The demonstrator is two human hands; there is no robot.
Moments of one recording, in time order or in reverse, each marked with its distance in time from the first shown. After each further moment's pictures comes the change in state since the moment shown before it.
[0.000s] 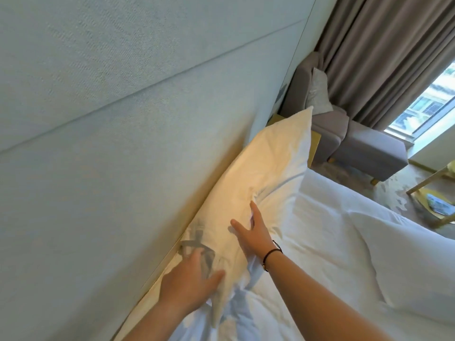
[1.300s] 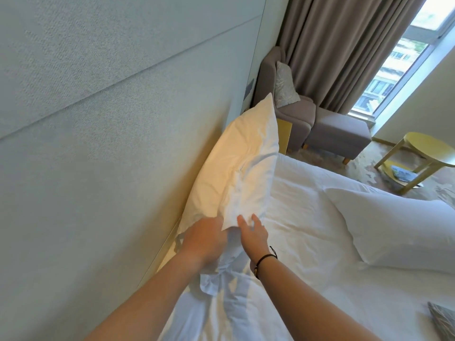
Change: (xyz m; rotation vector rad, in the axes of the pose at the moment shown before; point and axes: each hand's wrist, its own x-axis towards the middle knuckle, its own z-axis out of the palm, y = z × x) left_hand 0.020 0.062 -0.008 0.117 0.096 0.436; right_hand -0.081 0.007 0.002 0.236 0.297 0.266
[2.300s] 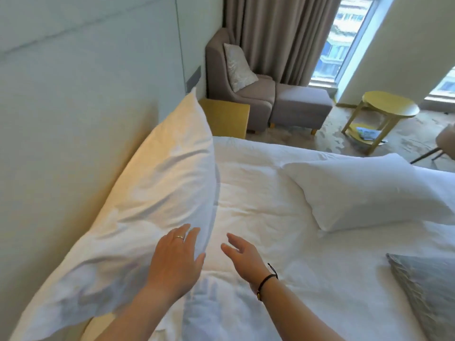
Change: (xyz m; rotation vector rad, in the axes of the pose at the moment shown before) left_hand -0.021 0.109 0.081 0.375 -0.001 0.159; right_hand 0.015 0.093 -0.167 0.025 -0.214 -0.024
